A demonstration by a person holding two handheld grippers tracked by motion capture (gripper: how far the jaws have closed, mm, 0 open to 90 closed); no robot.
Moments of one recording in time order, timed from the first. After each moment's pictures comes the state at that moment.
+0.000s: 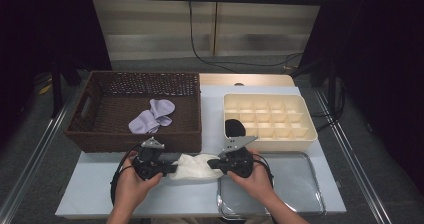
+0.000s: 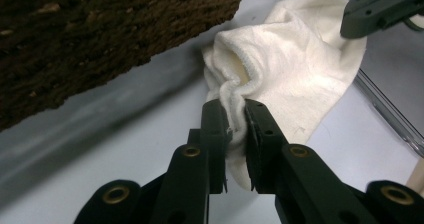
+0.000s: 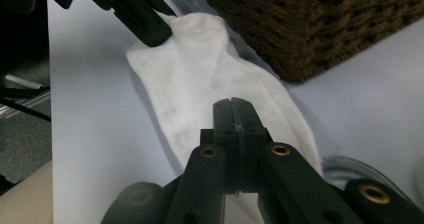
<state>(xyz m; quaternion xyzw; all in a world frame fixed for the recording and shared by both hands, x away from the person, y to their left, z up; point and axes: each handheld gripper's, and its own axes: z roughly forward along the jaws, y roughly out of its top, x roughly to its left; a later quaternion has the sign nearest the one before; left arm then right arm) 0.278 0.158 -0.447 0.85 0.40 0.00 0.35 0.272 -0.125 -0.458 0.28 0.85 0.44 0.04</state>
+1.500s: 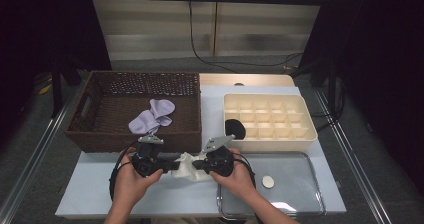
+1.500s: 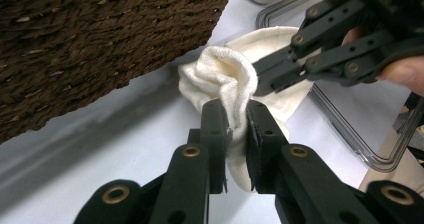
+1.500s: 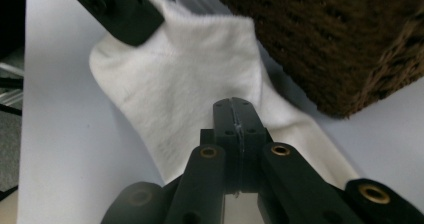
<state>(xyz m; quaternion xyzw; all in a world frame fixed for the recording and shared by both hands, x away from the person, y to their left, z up) 0.278 0.157 -0.429 0.83 0.40 -0.03 0.38 0.285 -0.081 -0.472 0.27 0.87 0.42 0.03</state>
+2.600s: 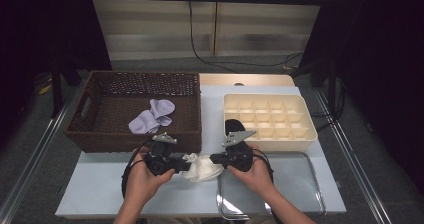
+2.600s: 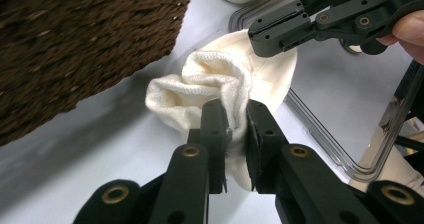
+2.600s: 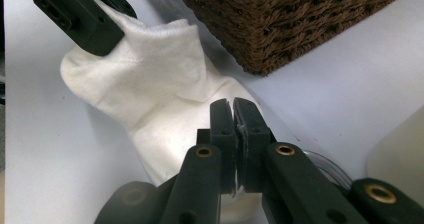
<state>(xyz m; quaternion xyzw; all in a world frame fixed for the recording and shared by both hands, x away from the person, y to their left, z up) 0.281 0.125 -0.428 0.84 0.38 -0.05 0.37 0.288 -0.131 -0.460 0.30 0.86 0.41 0.06</state>
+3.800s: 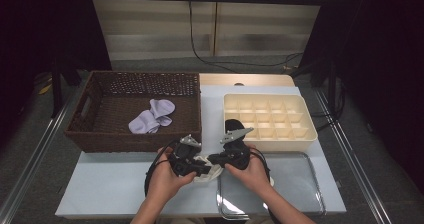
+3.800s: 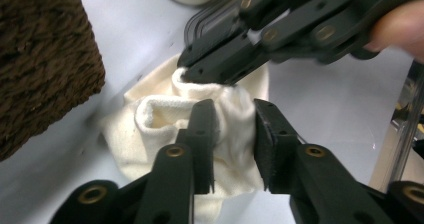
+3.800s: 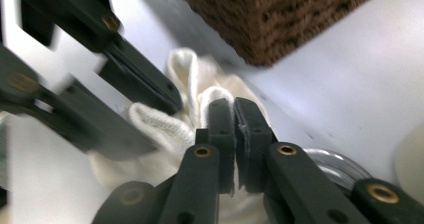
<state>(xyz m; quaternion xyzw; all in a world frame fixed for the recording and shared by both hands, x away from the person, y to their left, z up) 0.283 0.074 -0.443 0.87 0.33 -0.05 0.36 0.297 -0.126 -0.470 0.33 0.86 0.40 0.02</state>
